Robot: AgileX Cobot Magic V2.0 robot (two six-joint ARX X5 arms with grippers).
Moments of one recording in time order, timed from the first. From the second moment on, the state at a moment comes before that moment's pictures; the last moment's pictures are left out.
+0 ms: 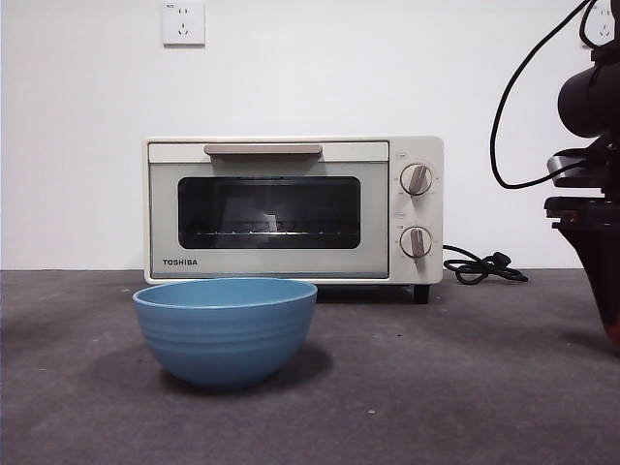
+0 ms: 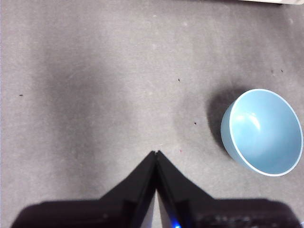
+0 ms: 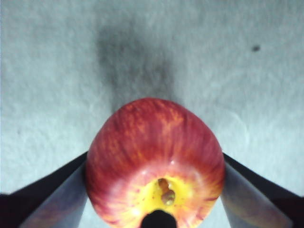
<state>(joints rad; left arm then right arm) 0.06 0.93 0.89 -0.90 0.34 0.01 0.11 1.69 1.15 -0.96 0.00 0.08</state>
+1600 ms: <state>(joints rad) 0.06 0.98 0.89 -0.88 0.34 0.02 0.87 2.01 1.64 -0.96 -0.14 0.24</state>
